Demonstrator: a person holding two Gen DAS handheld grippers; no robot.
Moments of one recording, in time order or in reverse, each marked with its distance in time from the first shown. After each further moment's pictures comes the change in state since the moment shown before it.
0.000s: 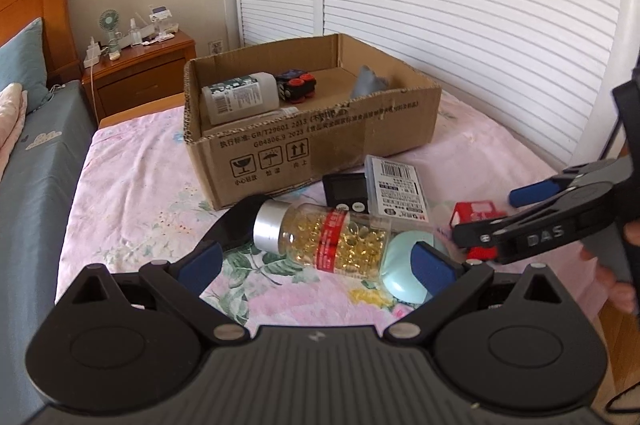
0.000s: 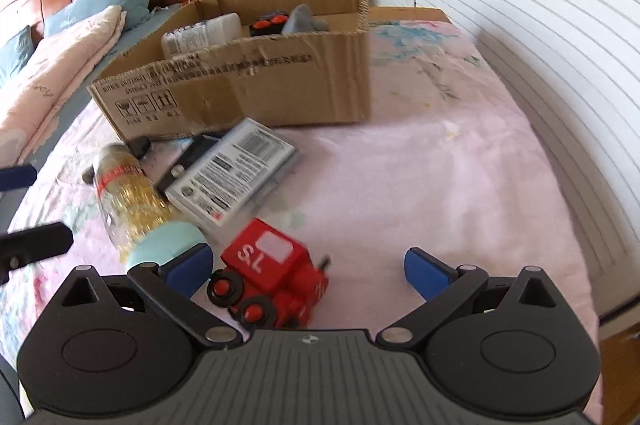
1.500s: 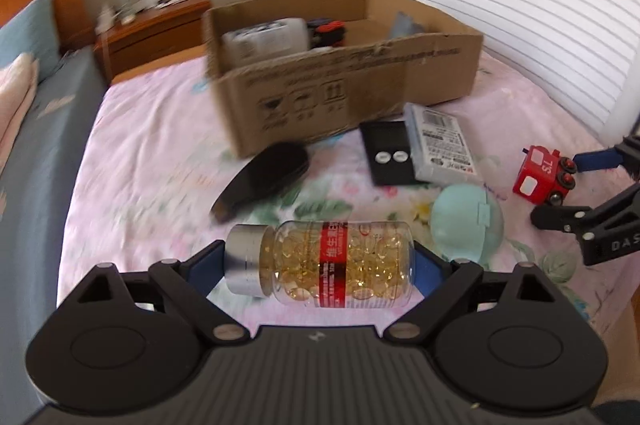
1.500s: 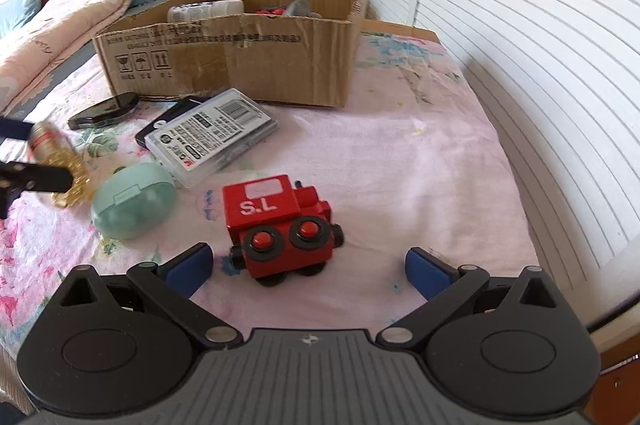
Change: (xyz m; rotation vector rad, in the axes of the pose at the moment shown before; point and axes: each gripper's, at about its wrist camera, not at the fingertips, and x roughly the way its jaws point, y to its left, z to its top) left arm 0.021 0.017 -0.019 -0.052 0.110 0.060; right arm -0.009 -0.002 -0.024 -0.167 -0.050 -0.075
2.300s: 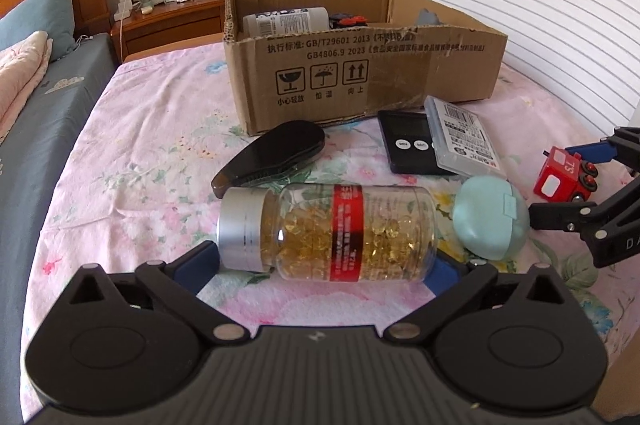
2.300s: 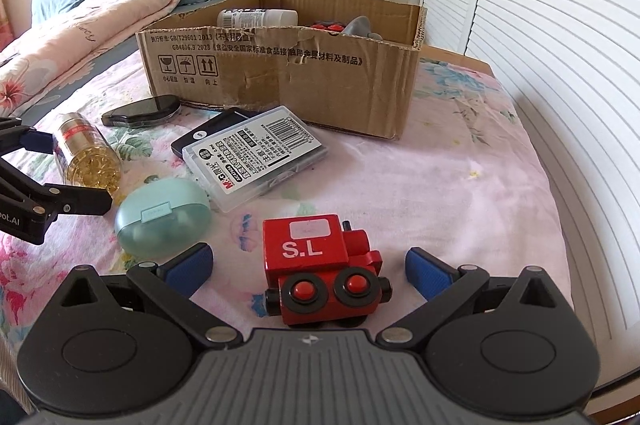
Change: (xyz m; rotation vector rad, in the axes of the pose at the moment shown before) left arm 0.019 0.006 -0.021 -0.065 -0.054 0.009; right arm 0.015 0.010 0.012 -0.106 -0.045 0.100
